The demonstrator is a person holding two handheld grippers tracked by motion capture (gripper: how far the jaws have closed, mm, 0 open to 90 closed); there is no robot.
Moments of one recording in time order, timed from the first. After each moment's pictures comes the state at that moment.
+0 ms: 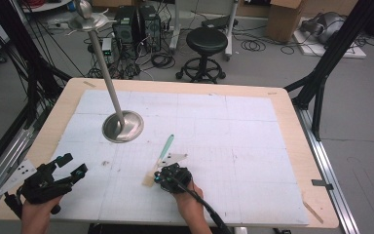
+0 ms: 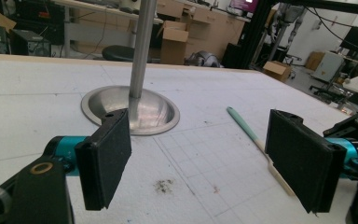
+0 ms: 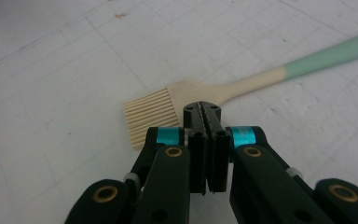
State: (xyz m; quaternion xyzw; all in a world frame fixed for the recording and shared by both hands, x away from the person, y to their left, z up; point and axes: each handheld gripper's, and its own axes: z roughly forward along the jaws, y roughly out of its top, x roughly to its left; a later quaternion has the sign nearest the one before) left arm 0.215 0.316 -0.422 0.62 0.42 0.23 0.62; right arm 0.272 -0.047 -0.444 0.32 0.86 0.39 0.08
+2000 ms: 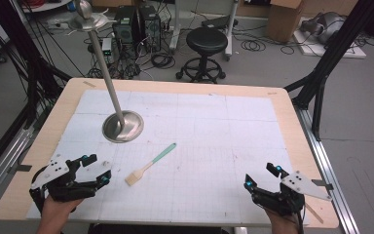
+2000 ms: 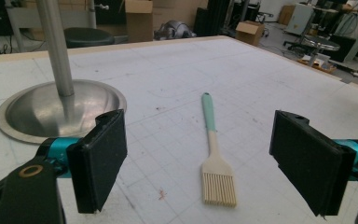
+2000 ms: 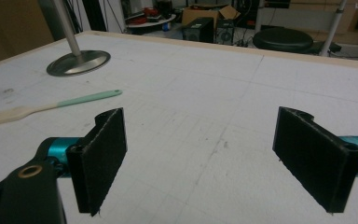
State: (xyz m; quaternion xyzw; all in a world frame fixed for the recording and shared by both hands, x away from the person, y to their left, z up) left arm 0.225 0.257 -0.412 0.70 0.35 0.20 0.59; right arm 0.189 -0.296 -0.389 0.44 0.68 0.52 0.28
